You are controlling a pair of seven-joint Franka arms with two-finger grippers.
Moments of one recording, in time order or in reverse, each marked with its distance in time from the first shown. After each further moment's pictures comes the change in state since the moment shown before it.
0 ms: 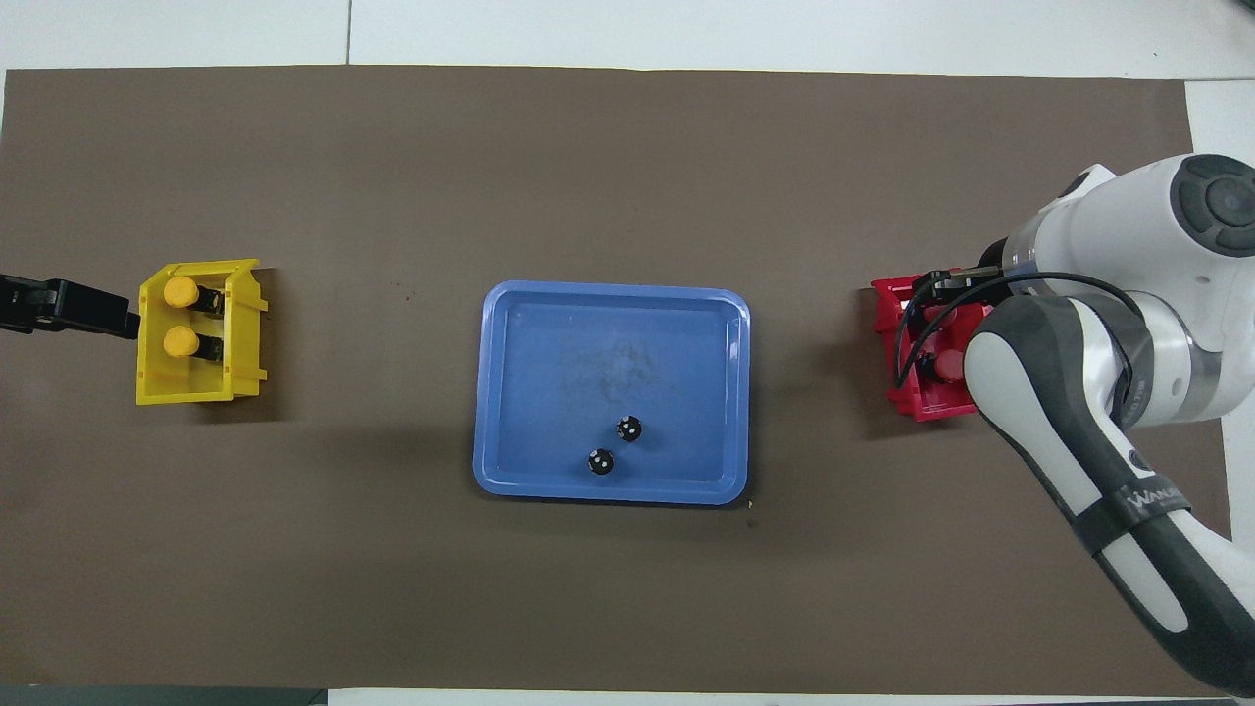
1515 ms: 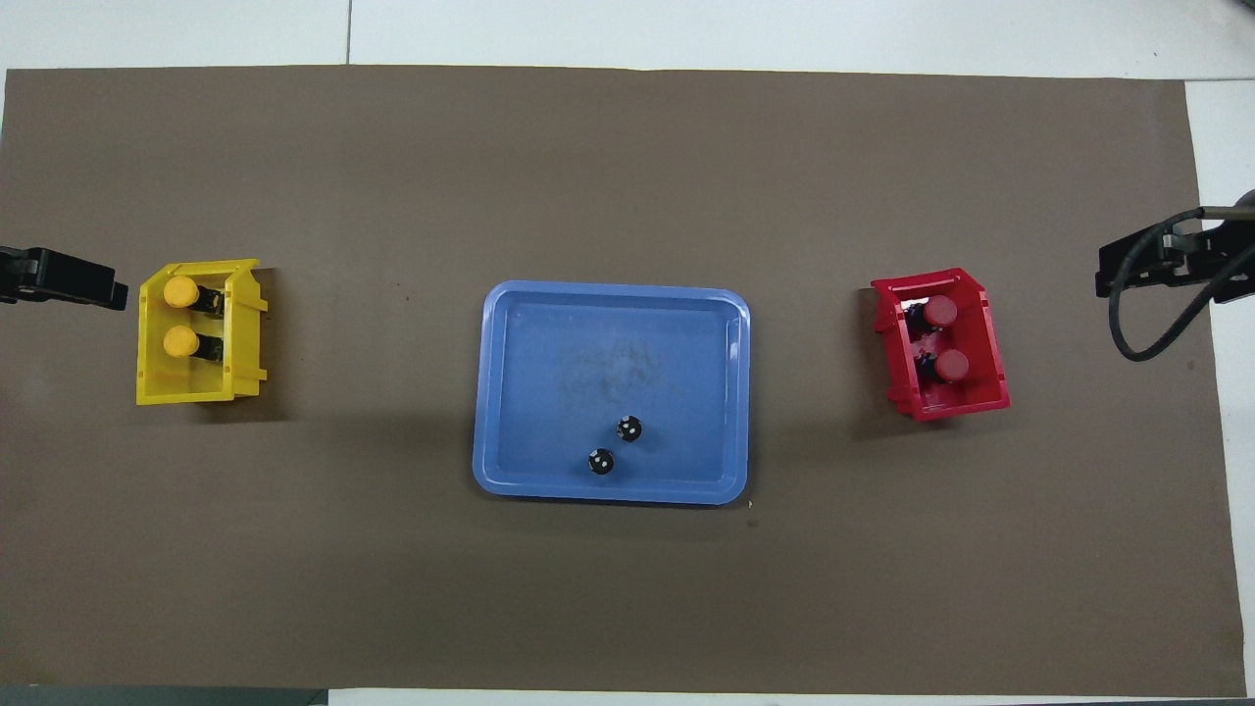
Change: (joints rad) left arm -0.001 0.045 -0.004 0.099 0.000 -0.011 0.001; right arm -0.074 -0.090 -0.011 0.457 -0.040 -0.652 0.008
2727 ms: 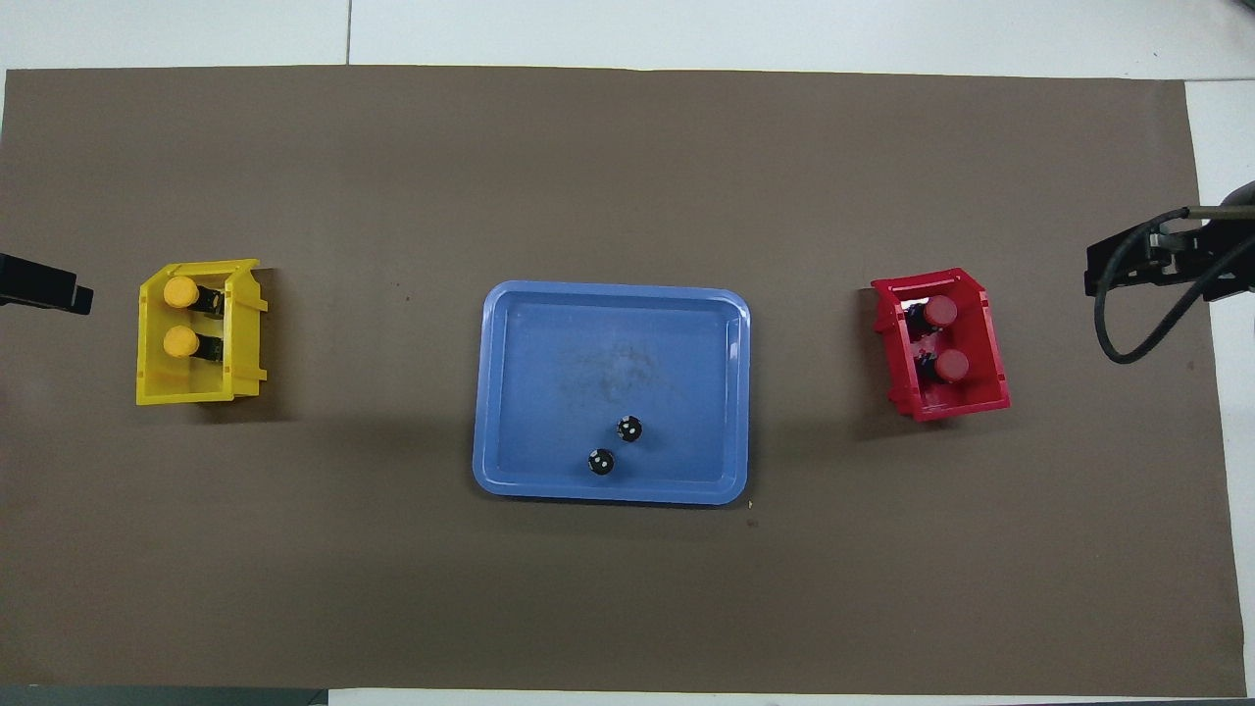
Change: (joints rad) left arm 0.031 0.005 0.016 0.017 0.000 -0.018 0.066; right arm 0.020 0.000 -0.002 0.005 -0.002 -0.001 0.031
